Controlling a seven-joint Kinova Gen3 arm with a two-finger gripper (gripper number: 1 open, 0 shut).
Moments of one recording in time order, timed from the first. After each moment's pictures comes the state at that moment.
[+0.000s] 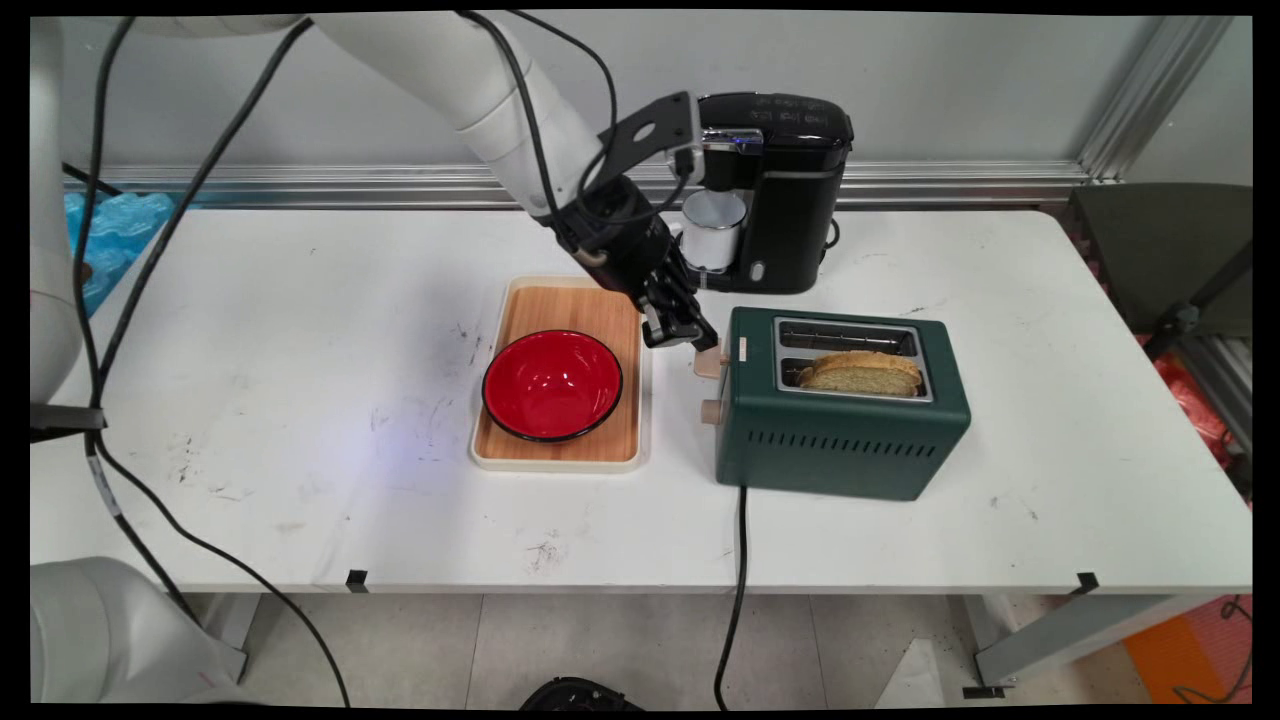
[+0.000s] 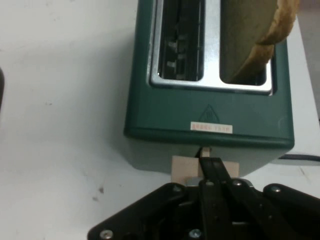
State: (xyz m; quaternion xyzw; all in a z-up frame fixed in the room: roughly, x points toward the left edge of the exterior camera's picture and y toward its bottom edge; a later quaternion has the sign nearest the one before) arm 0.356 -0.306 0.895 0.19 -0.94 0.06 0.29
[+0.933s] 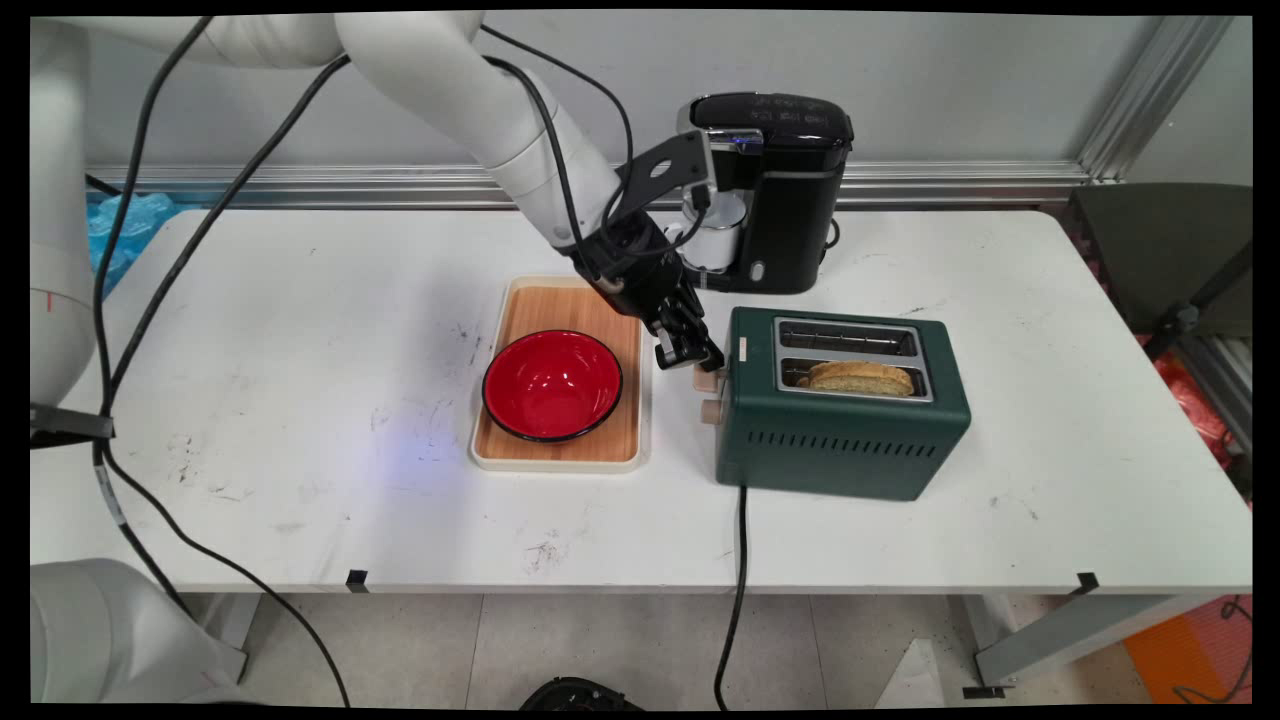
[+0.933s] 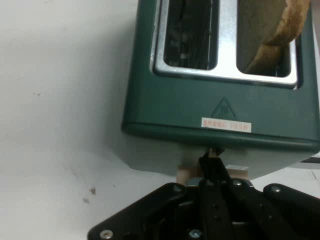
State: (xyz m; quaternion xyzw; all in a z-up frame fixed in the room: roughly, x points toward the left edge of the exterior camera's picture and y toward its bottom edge) arm 0.348 -0.315 0.863 0.21 -0.94 0.05 0.28
